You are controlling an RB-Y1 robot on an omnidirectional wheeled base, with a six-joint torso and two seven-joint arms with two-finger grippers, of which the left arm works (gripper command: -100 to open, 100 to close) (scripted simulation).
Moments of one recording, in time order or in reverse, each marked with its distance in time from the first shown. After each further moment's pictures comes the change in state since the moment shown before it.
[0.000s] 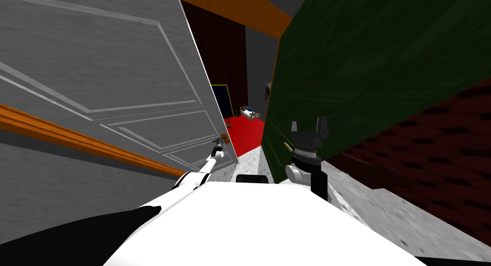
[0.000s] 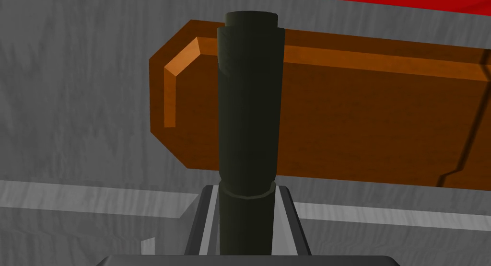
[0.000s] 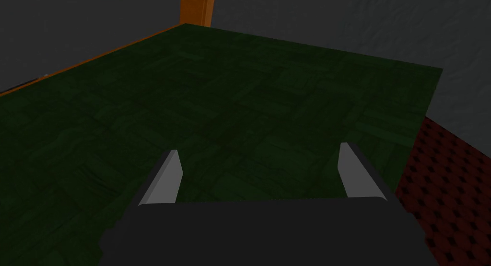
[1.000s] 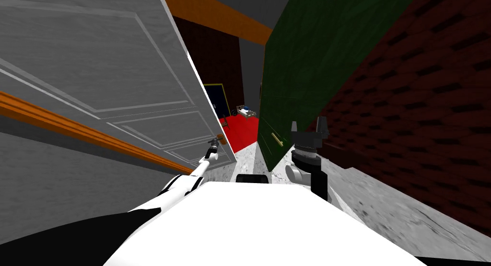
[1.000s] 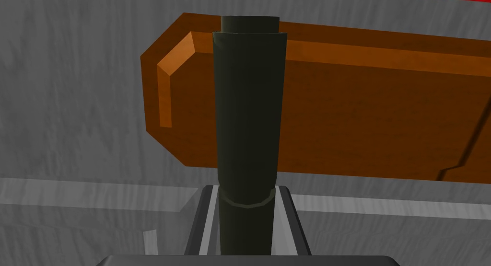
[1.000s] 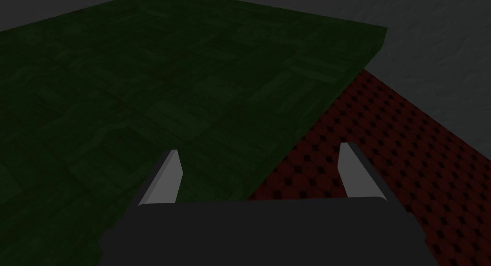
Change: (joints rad) arm 0.061 0.126 -0.060 -0.025 -0.001 -0.002 0.153
